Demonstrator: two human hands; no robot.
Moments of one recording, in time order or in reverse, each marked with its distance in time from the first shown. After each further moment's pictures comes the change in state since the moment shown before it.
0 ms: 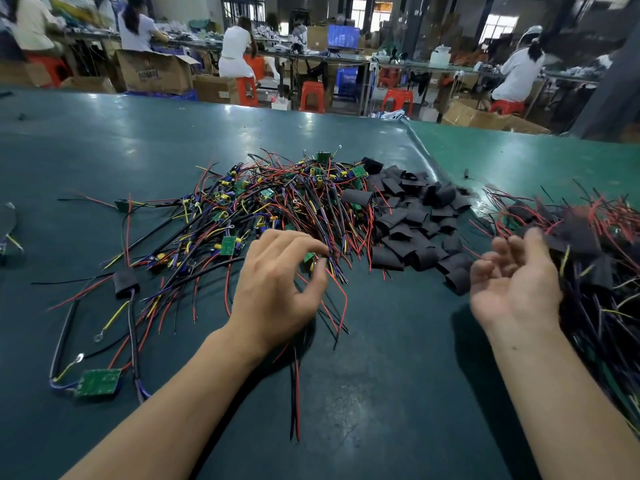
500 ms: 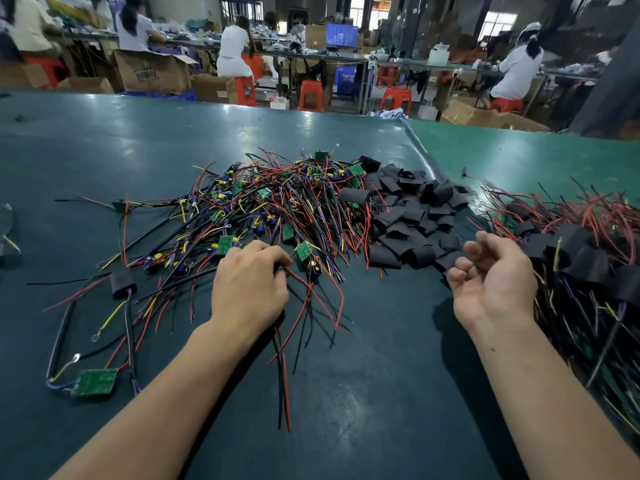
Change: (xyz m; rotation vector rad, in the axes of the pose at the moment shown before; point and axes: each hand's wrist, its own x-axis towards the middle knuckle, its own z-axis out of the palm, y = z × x) left_hand -0.002 -0.025 -0.001 0.229 -0.231 -0.390; right_hand -0.001 0.014 0.004 -0.137 -0.022 0.041
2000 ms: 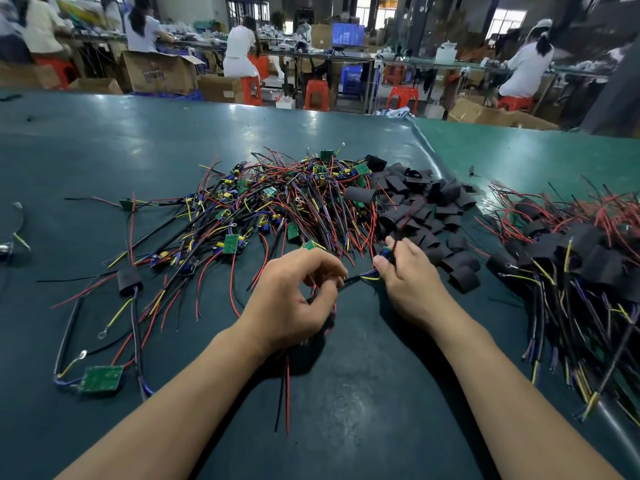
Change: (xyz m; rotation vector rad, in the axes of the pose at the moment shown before) left_hand -0.011 0.027 0.000 -0.555 0.020 0.445; right_hand 0.018 0.062 0.014 -1.504 -0.632 -0.523
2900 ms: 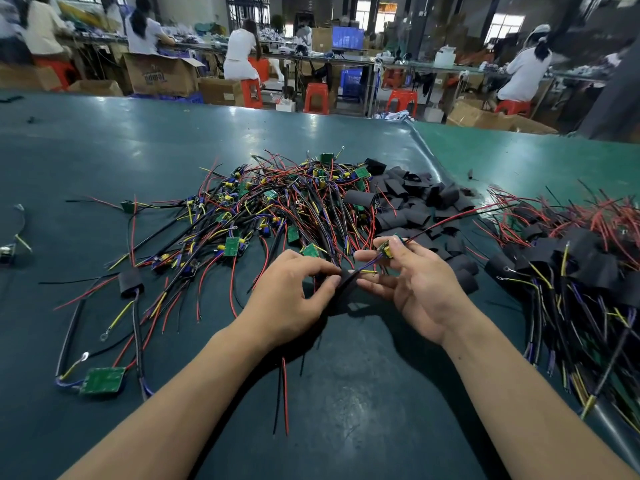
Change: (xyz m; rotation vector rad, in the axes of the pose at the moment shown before) left_hand 0.002 -0.008 -0.001 0.152 -0.126 -0.257; right_hand -0.025 -0.036 -0.025 1.381 -0.155 0.229
